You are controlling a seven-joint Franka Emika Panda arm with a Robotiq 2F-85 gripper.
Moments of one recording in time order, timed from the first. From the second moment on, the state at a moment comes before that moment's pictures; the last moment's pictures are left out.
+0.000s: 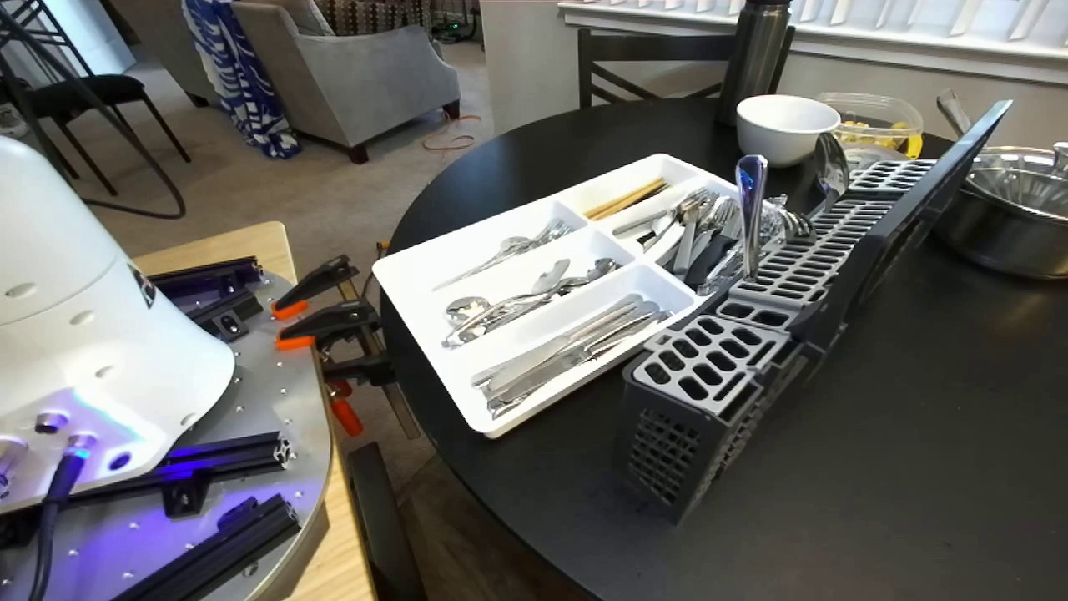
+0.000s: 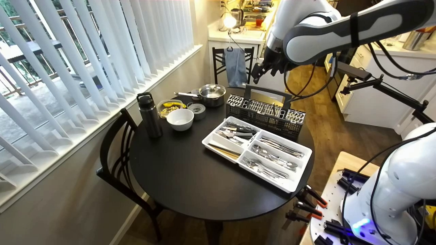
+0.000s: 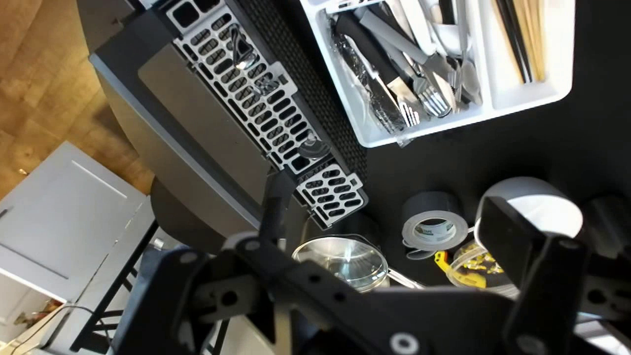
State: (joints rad) arm -0.20 -0.35 0.08 -2.35 -0.23 2.35 0.33
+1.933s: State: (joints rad) arm -0.15 0.29 -0.12 -2.00 0.13 2.44 1.12
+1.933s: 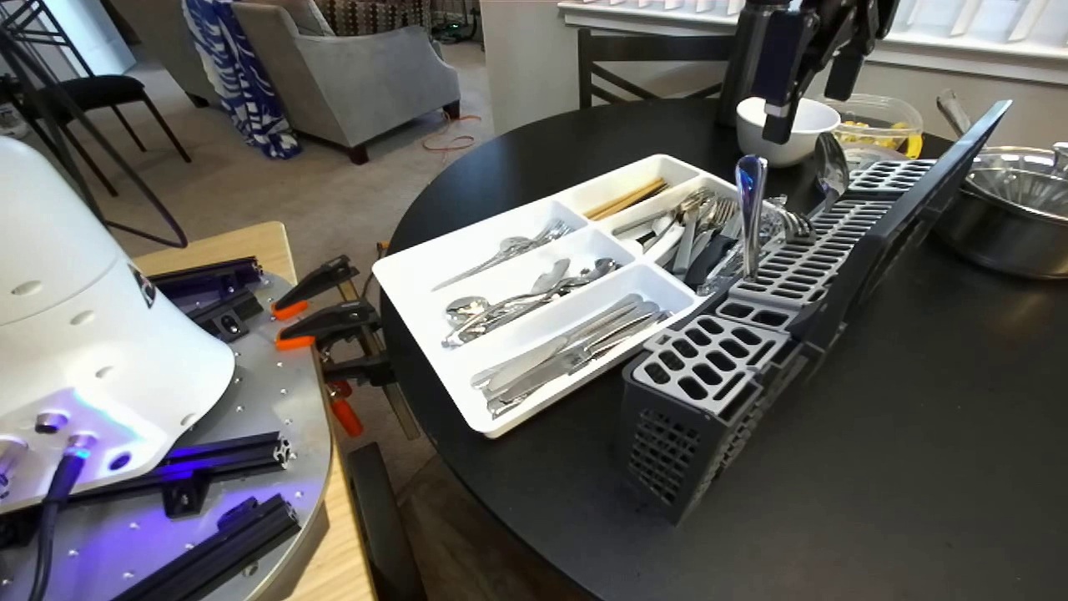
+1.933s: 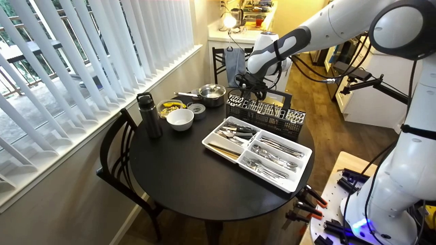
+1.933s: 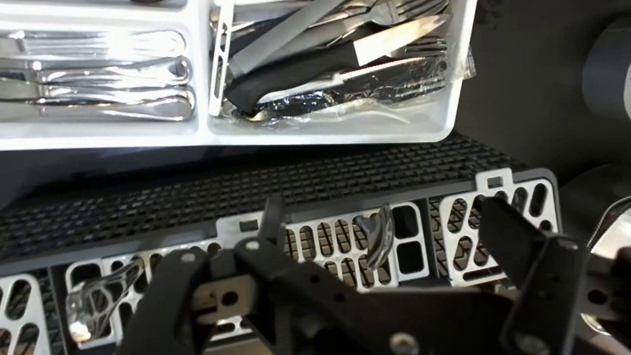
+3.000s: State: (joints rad) arm -0.08 0.35 -0.21 -2.01 0.14 2.61 1.16
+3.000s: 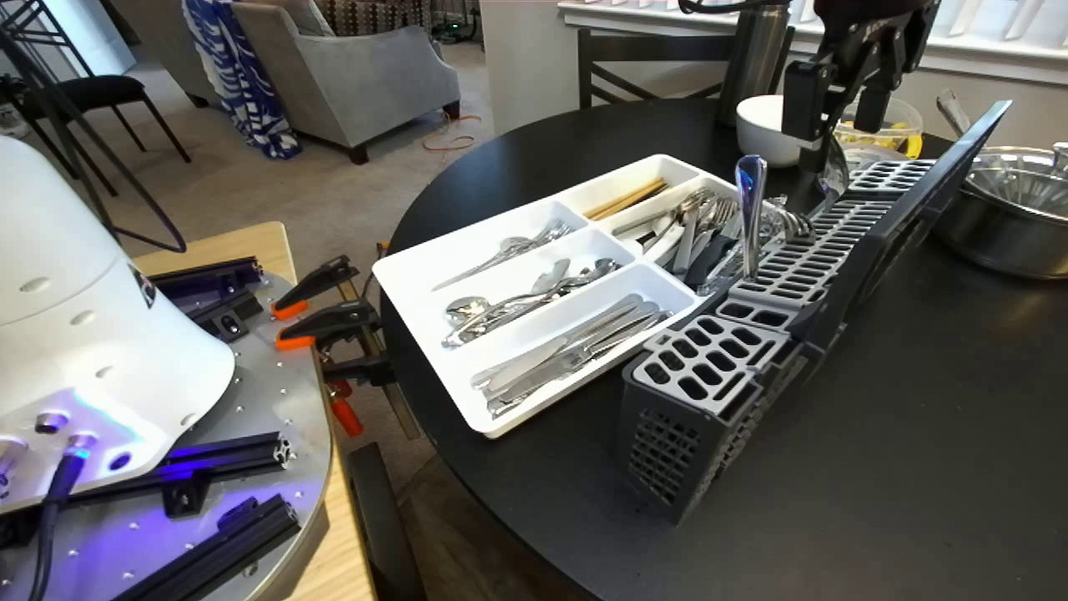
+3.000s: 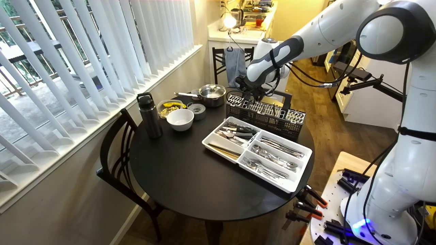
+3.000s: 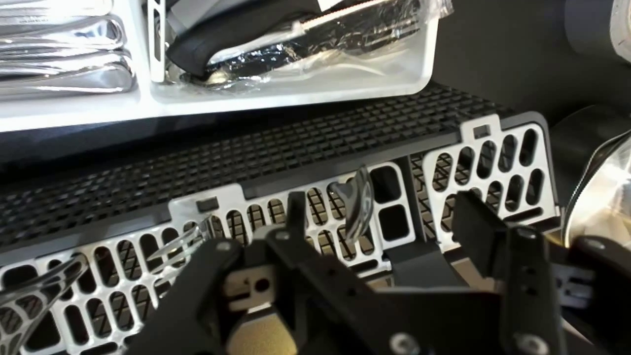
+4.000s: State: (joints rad) arm -0.02 0.34 -0.27 -2.01 0.03 2.64 1.21
